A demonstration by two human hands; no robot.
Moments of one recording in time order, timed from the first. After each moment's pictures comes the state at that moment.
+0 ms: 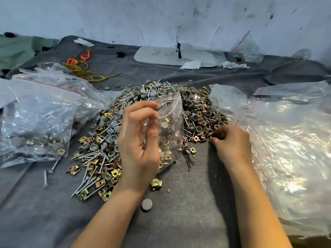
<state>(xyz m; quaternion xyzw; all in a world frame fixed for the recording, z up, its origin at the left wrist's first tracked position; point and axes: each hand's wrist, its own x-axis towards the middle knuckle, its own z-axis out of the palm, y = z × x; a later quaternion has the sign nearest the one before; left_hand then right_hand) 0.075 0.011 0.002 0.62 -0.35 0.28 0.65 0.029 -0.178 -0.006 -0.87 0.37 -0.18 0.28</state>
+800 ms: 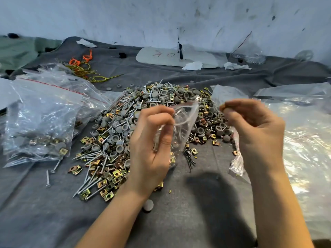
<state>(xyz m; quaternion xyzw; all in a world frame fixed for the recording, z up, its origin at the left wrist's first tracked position) 0.070 0.007 0.003 0.63 -0.40 0.24 0.62 0.004 -0.160 0.043 -0.68 0.08 -0.42 0.59</state>
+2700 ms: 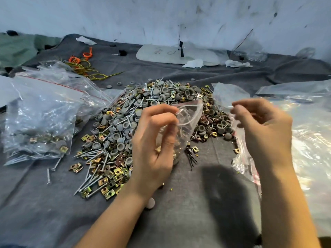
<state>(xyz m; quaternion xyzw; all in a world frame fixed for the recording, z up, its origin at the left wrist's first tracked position) 0.066 0.006 0.002 0.62 -0.41 0.25 0.62 0.001 -0.172 0.042 -0.75 0.15 -0.42 0.49</state>
